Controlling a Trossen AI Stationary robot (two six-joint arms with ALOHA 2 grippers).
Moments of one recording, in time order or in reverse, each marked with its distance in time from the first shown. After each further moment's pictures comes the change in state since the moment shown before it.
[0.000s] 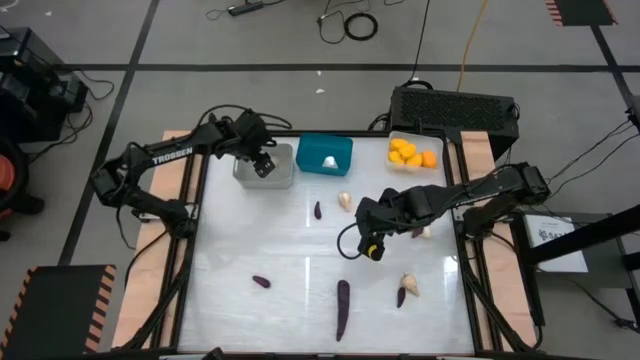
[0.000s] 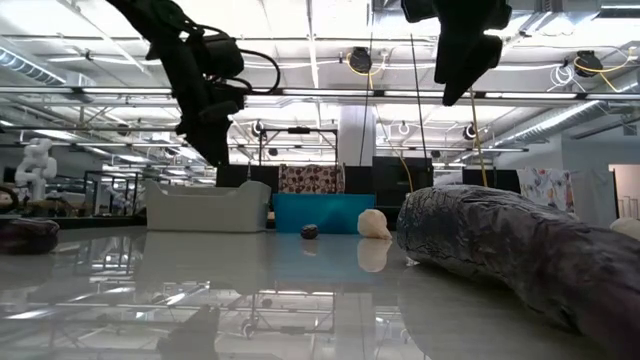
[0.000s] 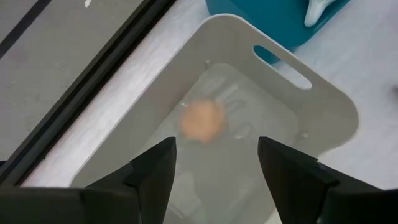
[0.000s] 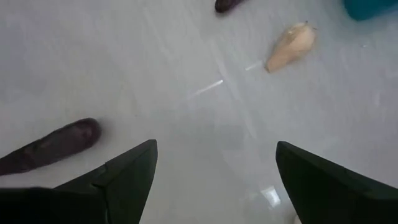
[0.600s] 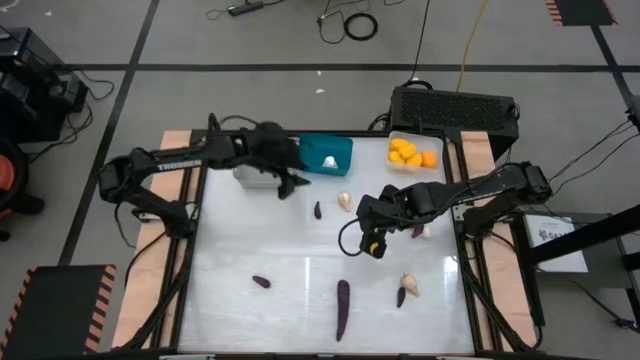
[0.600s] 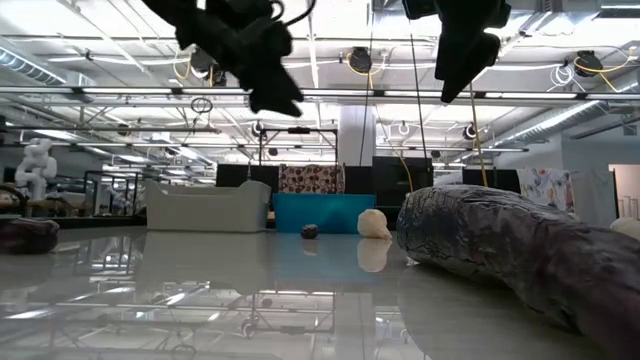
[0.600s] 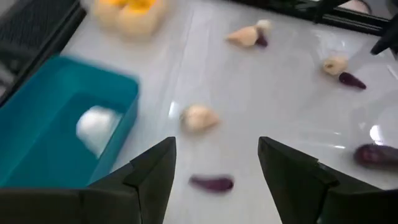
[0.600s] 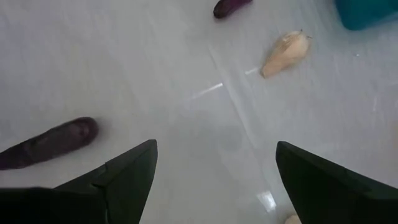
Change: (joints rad) left arm -0.280 0.051 0.079 0.347 0.361 0.031; right arm -0.015 -0.015 0.000 -0.002 -0.004 -0.046
